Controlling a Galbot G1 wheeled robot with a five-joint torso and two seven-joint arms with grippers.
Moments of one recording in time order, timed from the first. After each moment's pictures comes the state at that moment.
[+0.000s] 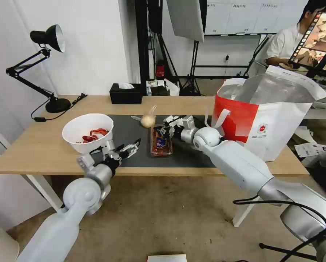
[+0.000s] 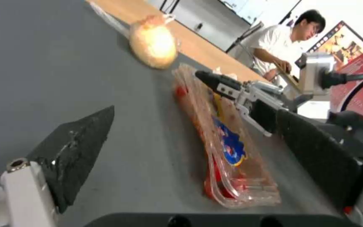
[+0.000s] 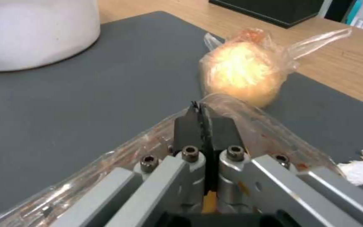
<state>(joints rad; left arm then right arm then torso) 1.03 -1.05 -0.25 -1.92 -1.16 0.30 -0.24 -0.21 1.17 -0.43 1.14 0.74 -0.25 -0.33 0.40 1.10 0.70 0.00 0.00</state>
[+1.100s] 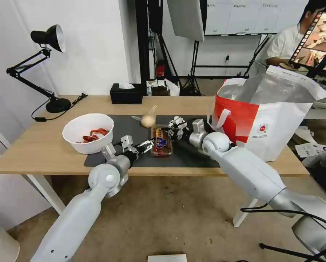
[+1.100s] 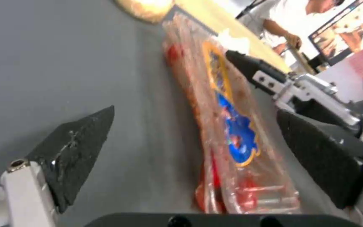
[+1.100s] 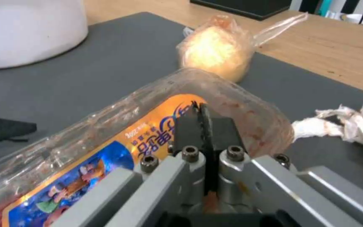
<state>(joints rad) 0.84 -1.12 -0.11 -1.75 -1.25 0.38 -0.34 -0.31 1.10 -0.35 1.23 0.75 -0.25 -0.31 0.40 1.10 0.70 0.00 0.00</state>
